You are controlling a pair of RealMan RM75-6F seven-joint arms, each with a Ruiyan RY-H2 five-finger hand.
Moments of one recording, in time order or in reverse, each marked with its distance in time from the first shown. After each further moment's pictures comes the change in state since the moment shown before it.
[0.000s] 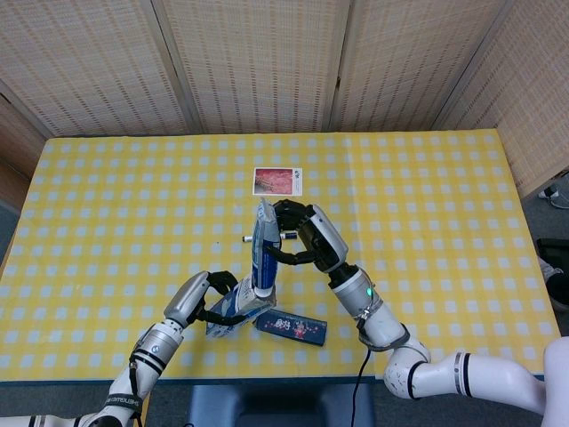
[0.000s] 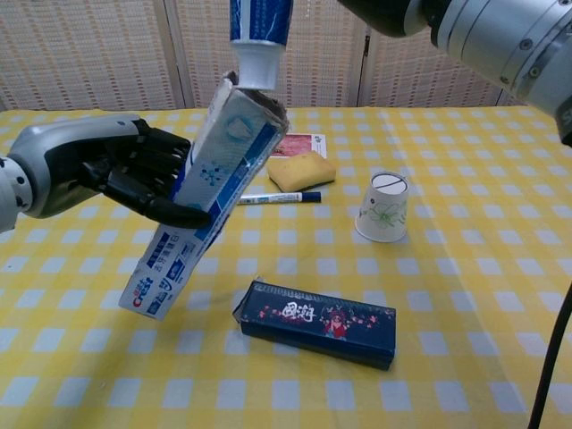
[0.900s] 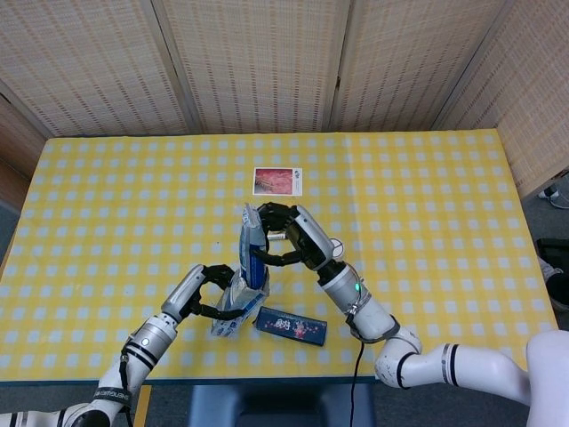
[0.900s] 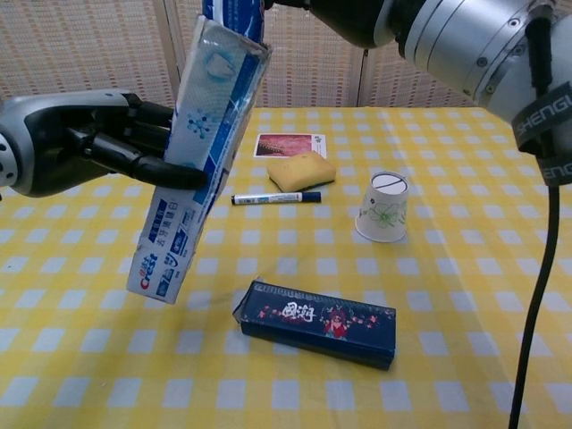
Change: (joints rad) left arm 0.001 0.091 -0.036 -0.009 0.048 -0.101 -0.251; right arm 0.051 -0.046 -0.009 0.112 -0.071 -0.023 0.059
